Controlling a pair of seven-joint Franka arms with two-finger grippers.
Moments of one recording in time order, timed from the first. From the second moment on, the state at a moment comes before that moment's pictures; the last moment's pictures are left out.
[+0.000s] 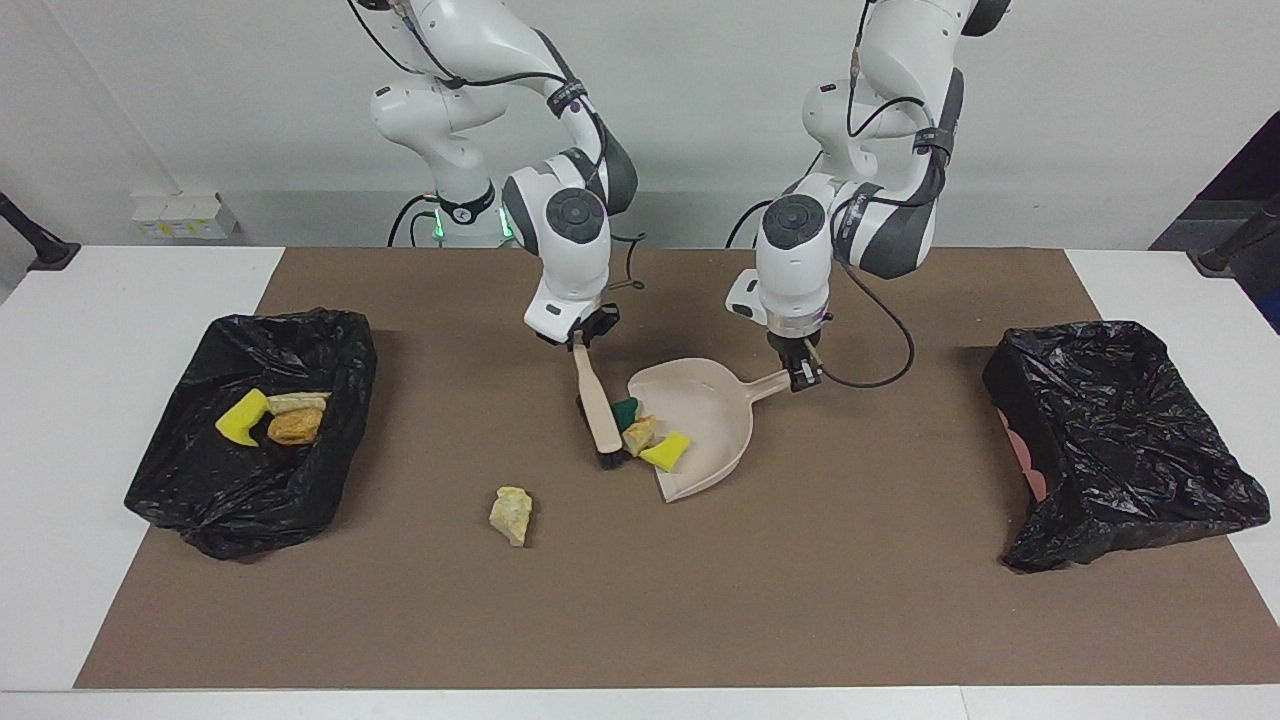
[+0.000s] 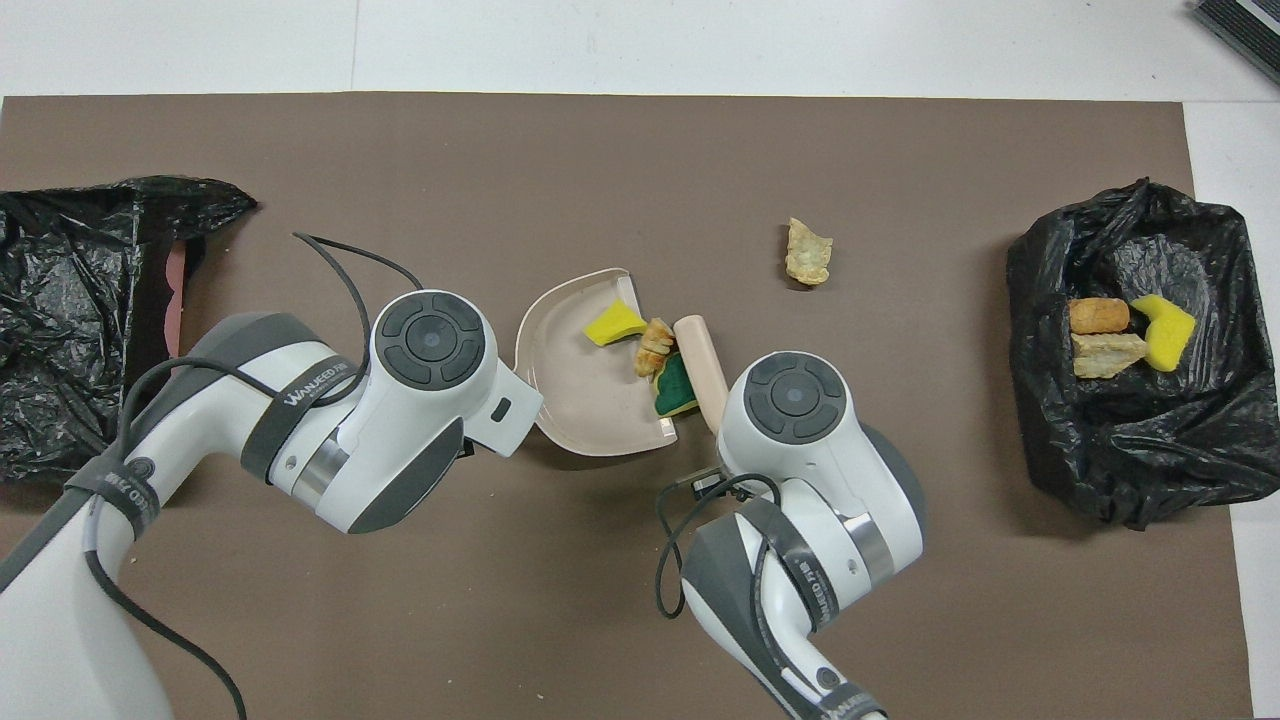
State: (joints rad) left arm 0.04 0.21 -0.58 -1.98 0.33 2.03 0.69; right arm 0.47 0.15 0.08 -2.08 0.06 2.05 0.19
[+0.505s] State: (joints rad) left arm 0.04 0.21 -0.57 -1.98 0.33 2.03 0.69; right arm 0.47 0.14 0.12 -2.02 0.19 1.99 0.14
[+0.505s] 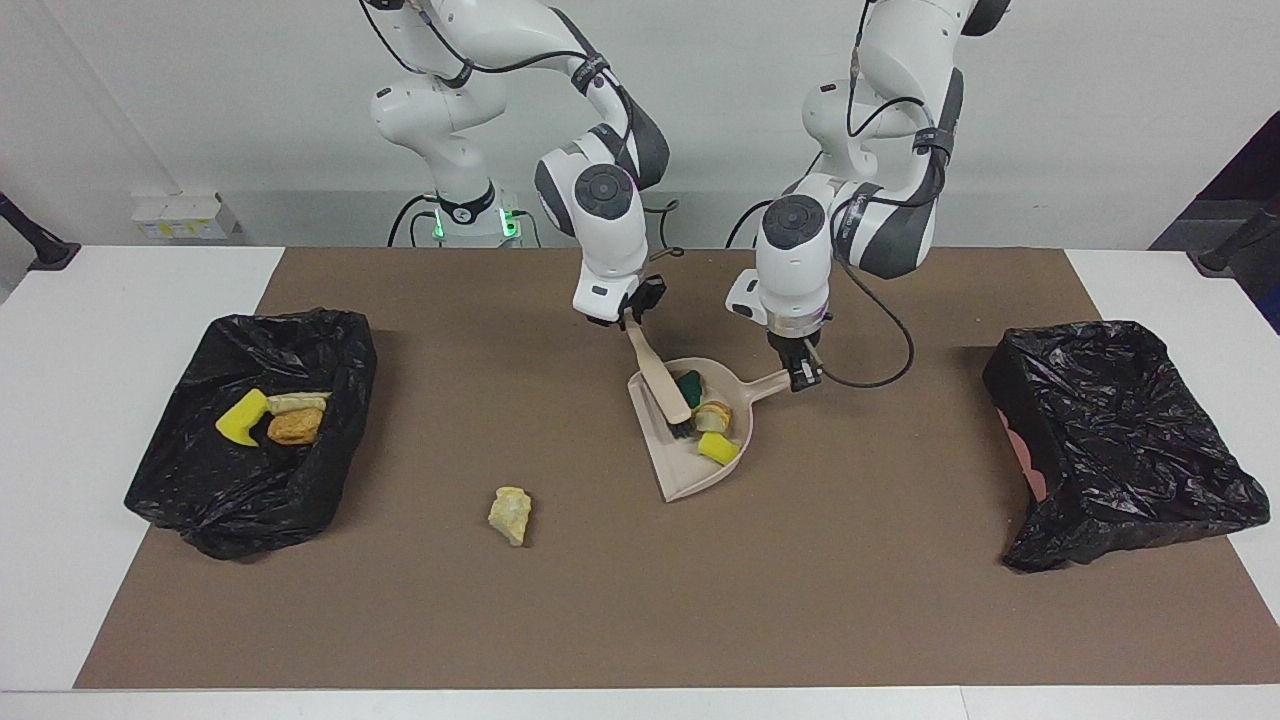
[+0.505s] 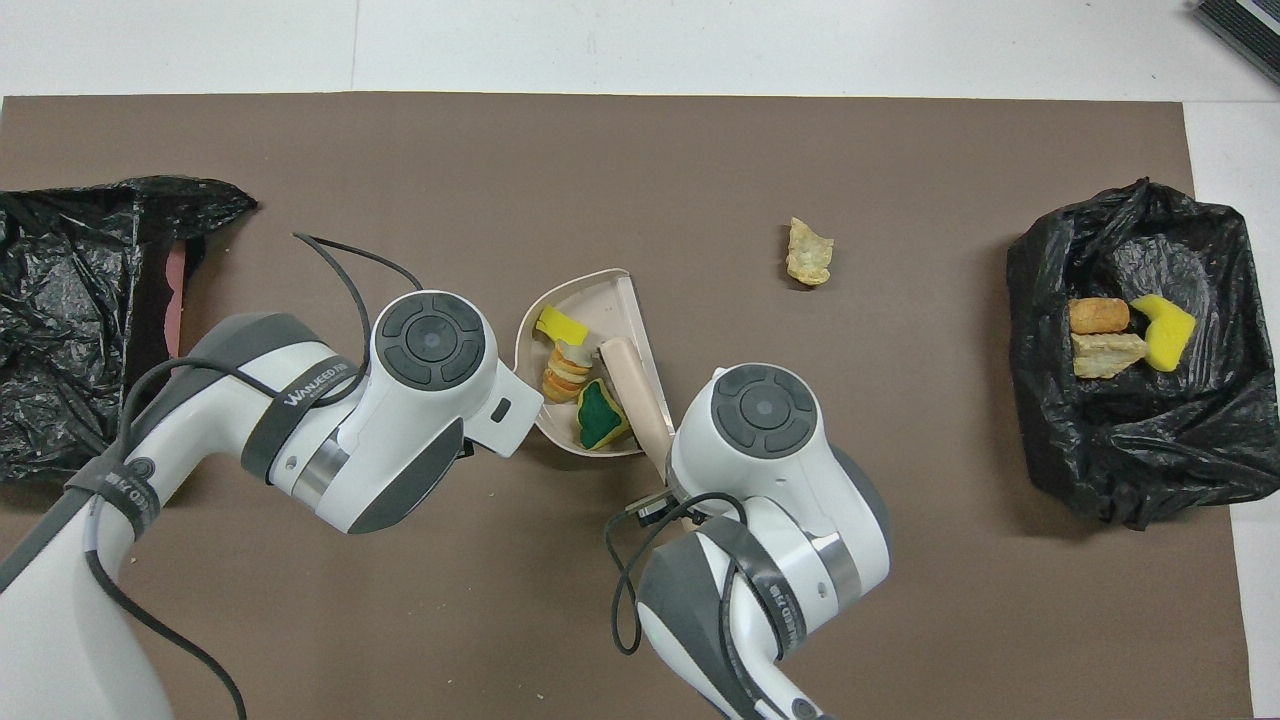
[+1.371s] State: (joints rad) left arm 0.04 0.21 -0.57 -1.98 0.33 2.03 0.69; right arm 0.10 0.24 0.10 -1.91 -0.24 2.04 0.12
